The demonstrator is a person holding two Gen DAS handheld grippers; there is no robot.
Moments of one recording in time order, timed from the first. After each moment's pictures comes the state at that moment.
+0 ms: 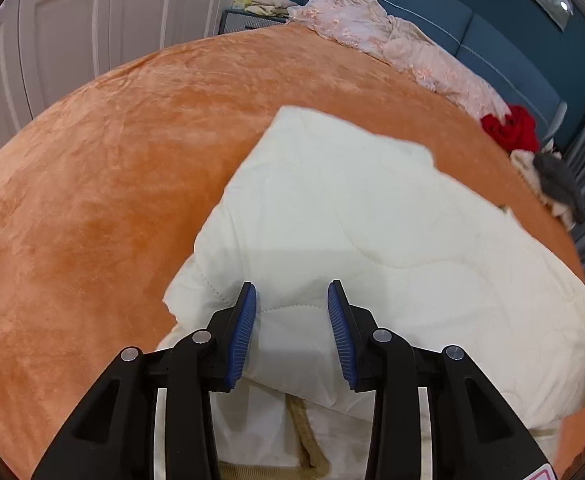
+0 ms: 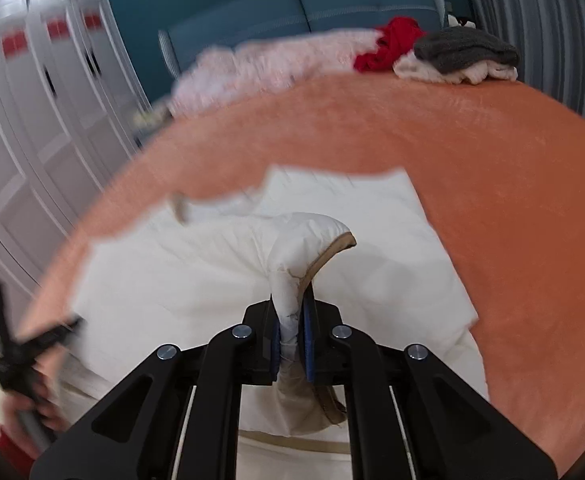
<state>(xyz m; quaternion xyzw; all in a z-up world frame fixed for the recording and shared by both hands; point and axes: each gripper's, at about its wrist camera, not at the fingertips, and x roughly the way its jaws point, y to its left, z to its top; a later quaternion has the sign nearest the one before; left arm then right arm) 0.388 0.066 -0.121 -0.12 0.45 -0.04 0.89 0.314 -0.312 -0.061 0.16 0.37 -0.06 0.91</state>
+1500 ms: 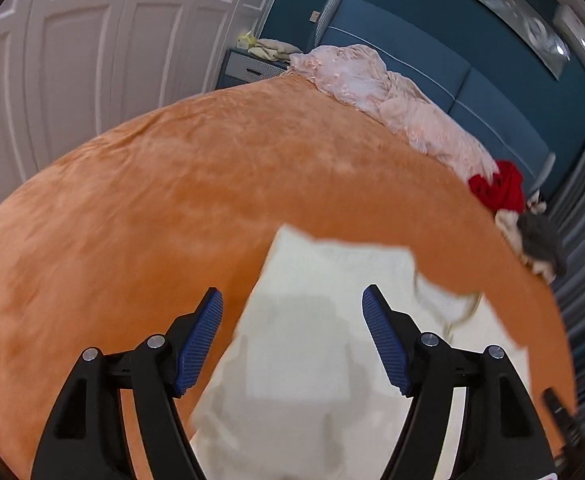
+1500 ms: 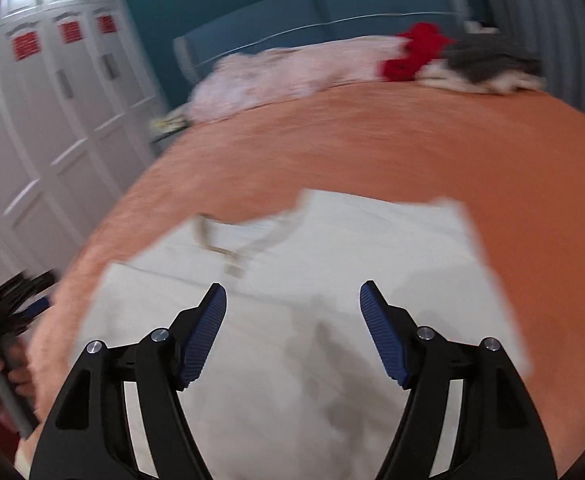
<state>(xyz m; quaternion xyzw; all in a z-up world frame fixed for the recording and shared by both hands) 0.453 0.105 -0.047 -0.18 0.38 -0.05 0.90 0.379 -0.284 -0.038 0.18 0.34 0.00 0.92</state>
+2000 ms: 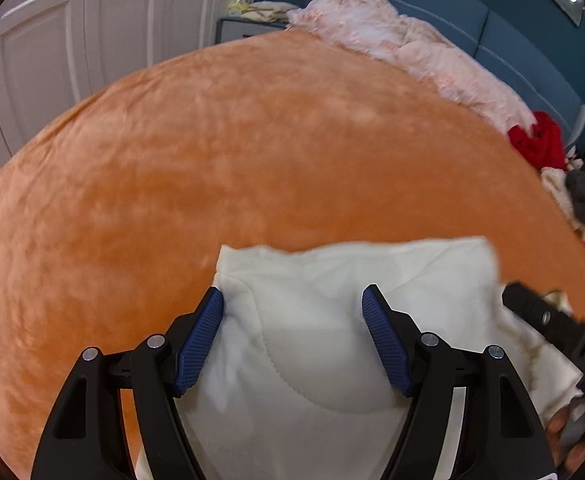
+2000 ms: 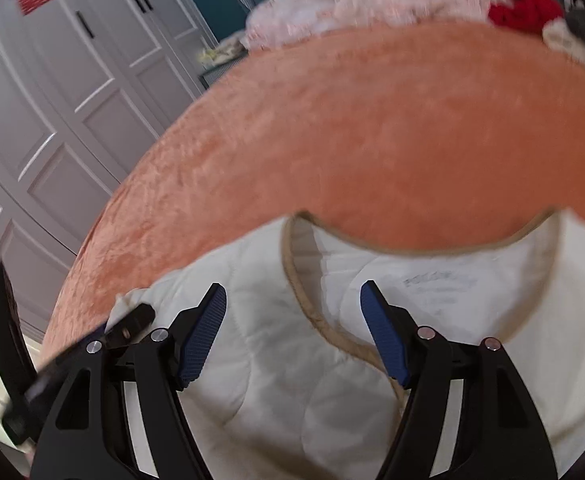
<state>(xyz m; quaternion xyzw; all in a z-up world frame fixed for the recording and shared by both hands) 0.550 0.054 -0.140 -0.11 0.44 -0.01 0.89 0.587 -0.173 -0.118 0.19 0.44 0.11 0.87</state>
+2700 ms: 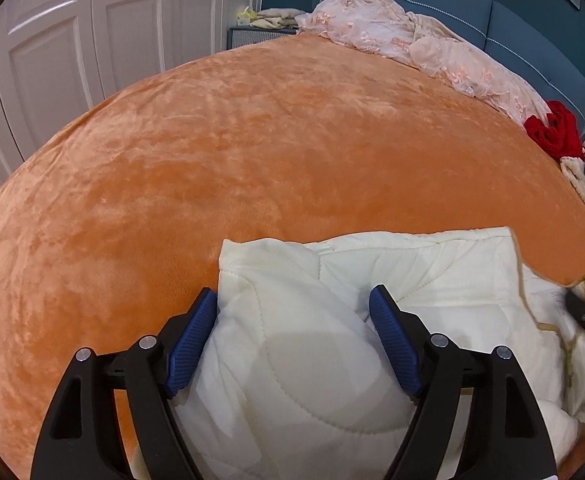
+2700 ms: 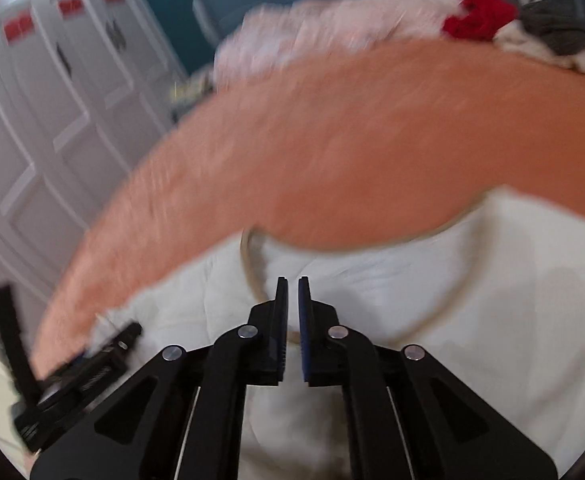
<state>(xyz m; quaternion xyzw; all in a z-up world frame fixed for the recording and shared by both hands) 0.552 0.048 -0.142 -0.07 0.44 0.02 0.90 0.538 -0.215 -0.103 0.21 0.36 0.03 0.91</state>
